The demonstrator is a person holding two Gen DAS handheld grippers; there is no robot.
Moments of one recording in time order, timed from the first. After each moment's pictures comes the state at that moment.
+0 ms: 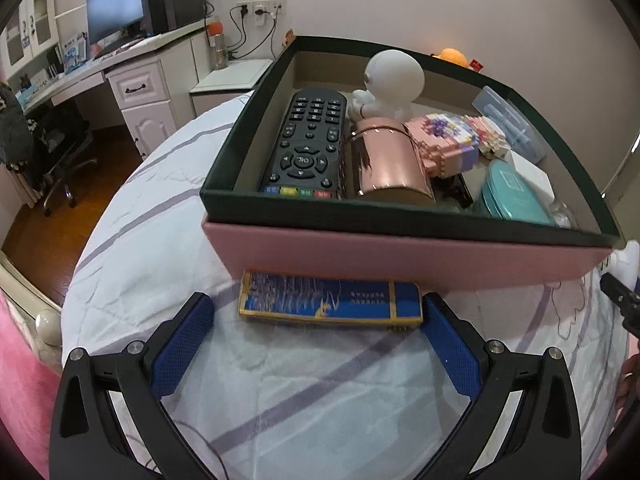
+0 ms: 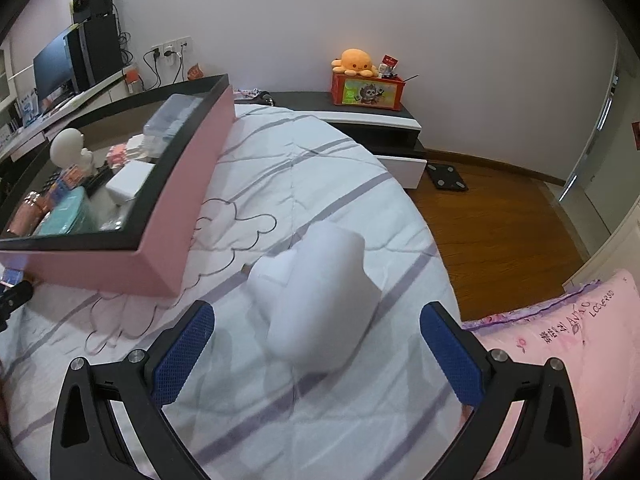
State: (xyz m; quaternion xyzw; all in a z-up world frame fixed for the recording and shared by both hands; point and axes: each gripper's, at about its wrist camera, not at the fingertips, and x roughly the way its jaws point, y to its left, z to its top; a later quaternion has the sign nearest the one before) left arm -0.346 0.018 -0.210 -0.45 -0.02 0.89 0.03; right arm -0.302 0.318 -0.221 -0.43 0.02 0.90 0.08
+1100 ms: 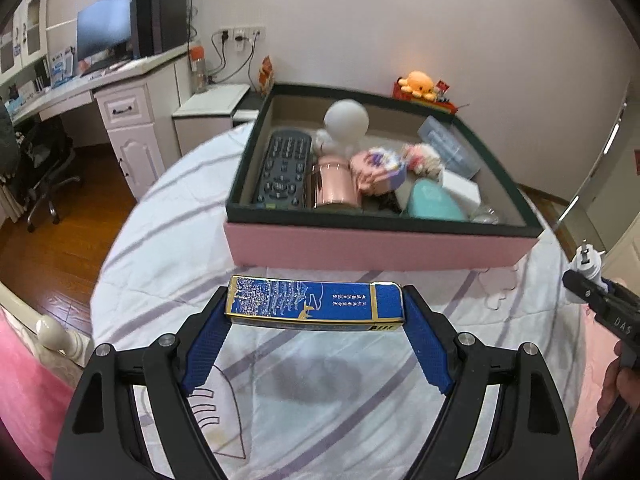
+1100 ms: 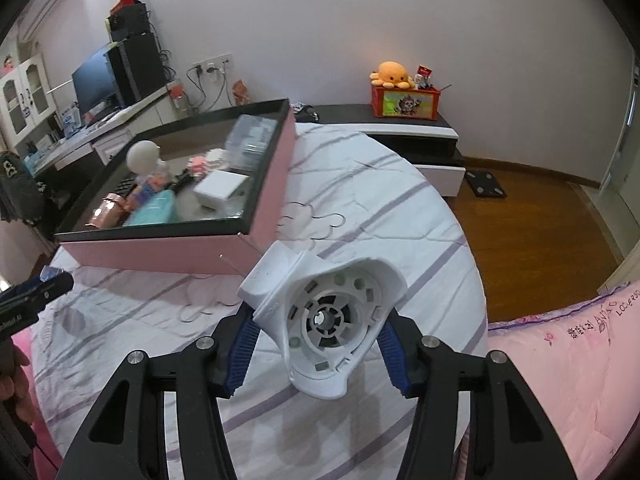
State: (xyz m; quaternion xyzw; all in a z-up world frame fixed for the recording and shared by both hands) left arm -0.288 0.009 -0.157 -0.41 -0.03 0.91 0.08; right arm -0.251 0.293 -0.183 -0.41 0.05 0.91 0.00
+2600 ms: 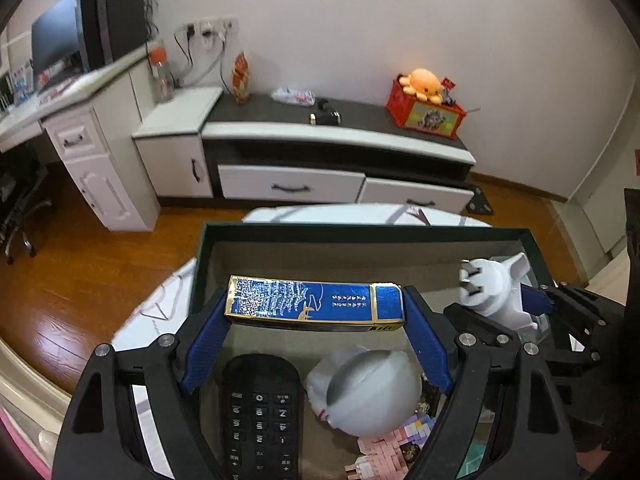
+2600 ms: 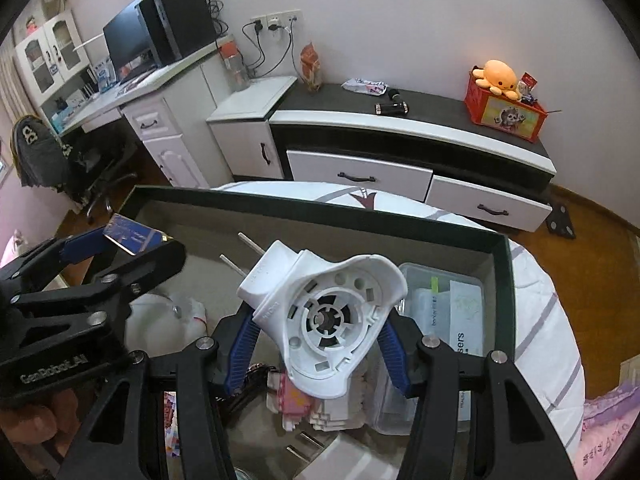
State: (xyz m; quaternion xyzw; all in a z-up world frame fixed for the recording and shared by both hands) left arm -0.540 0.042 -0.148 -0.45 -0.02 0.89 0.11; right arm -0.516 0.183 -0.191 -0.48 0.00 0.87 -0.11
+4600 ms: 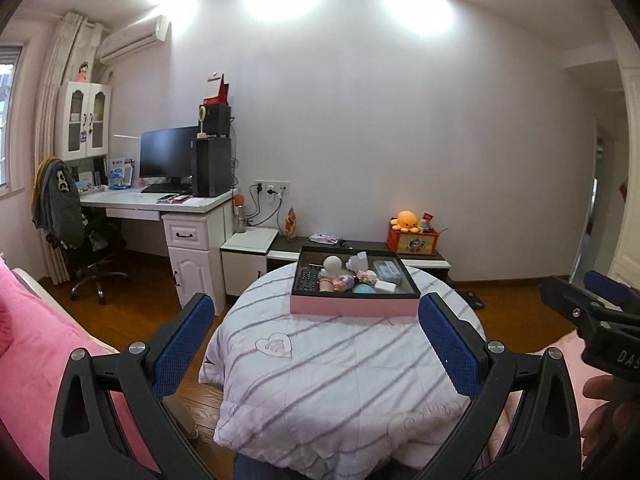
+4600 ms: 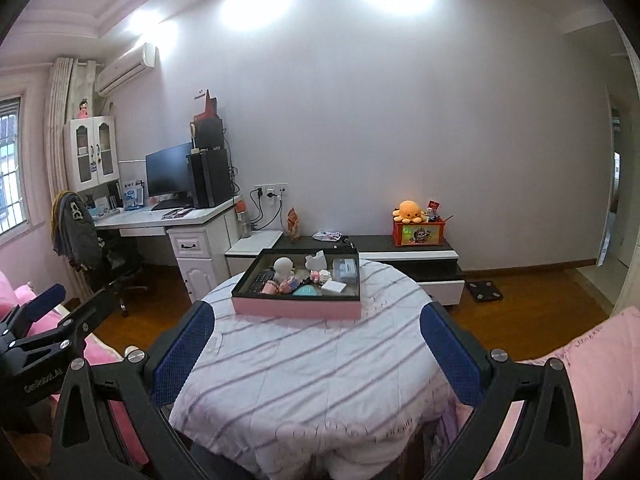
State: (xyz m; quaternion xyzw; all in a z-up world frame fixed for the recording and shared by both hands) left arm 0.039 -0.003 0.020 -0.15 -0.02 0.99 0.03; right arm 0.036 0.192 -0.005 -0.18 0.02 0.98 -0.03
